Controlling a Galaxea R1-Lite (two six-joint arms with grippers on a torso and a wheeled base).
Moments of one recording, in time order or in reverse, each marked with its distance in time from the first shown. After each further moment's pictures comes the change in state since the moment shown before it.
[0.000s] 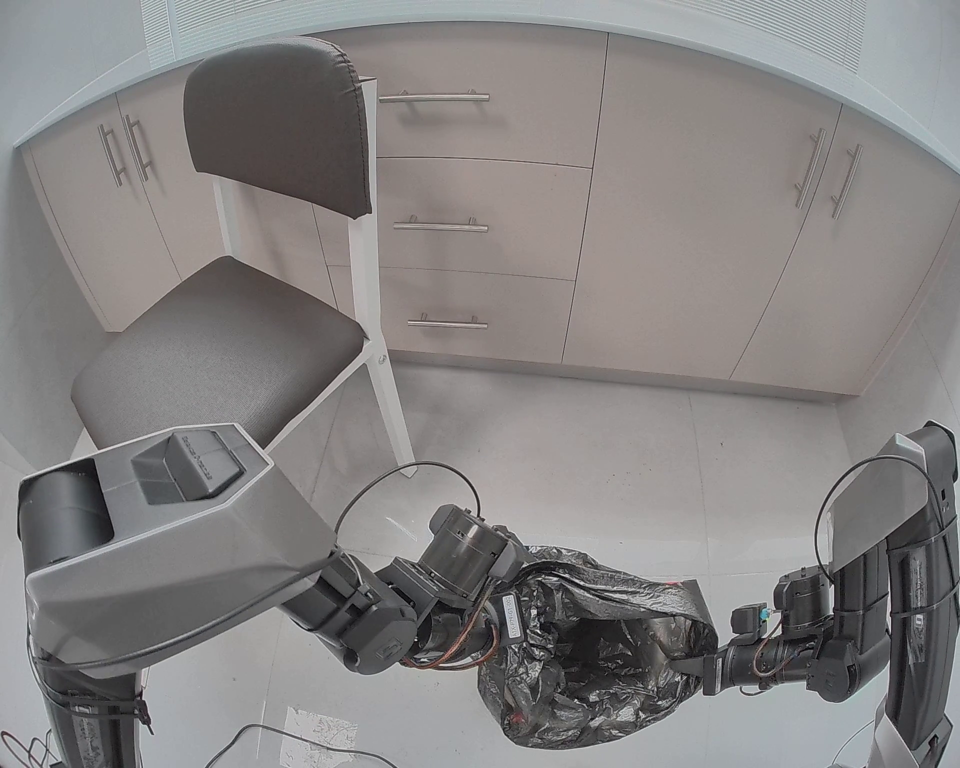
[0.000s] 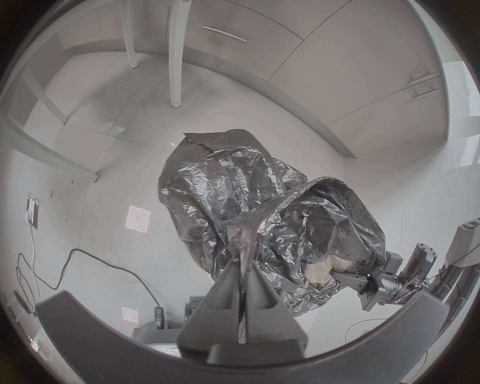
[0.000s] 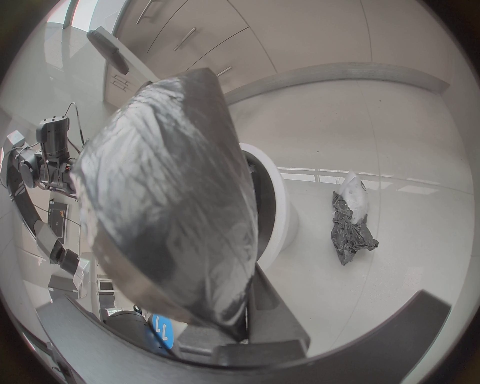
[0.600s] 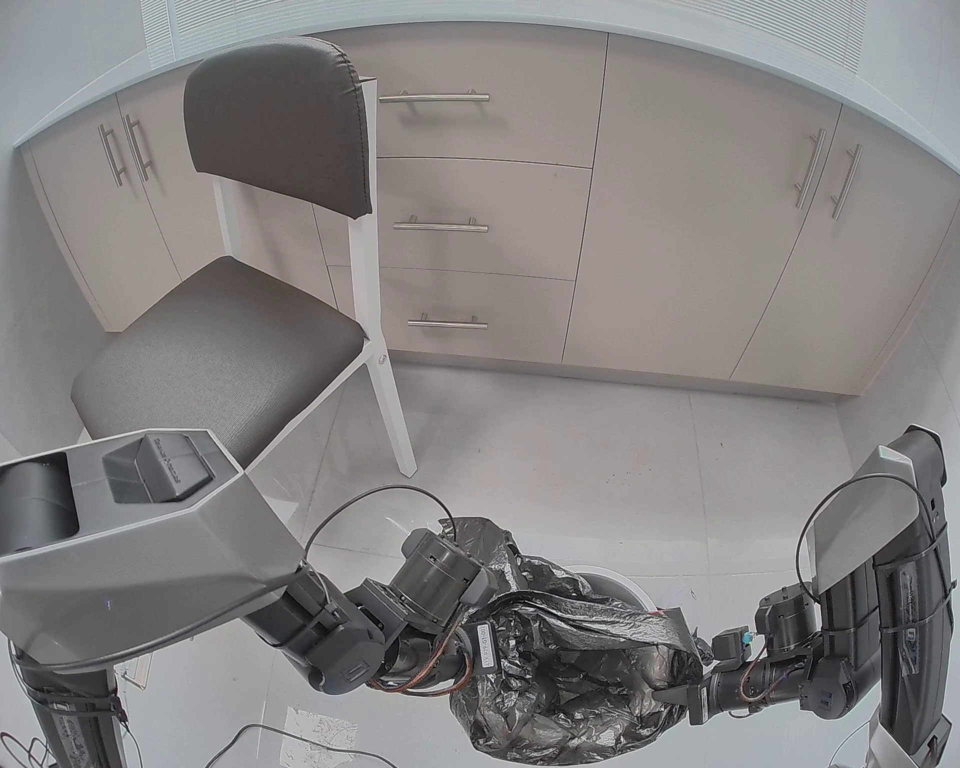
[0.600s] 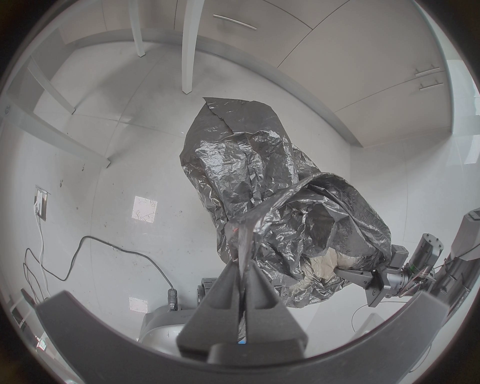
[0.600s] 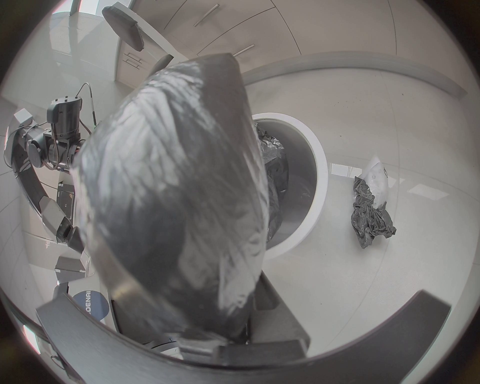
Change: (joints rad) left arm 0.006 -0.061 0.146 -0.006 -0.035 0.004; right arm 0.126 -0.001 0.060 0.000 -0.010 0.001
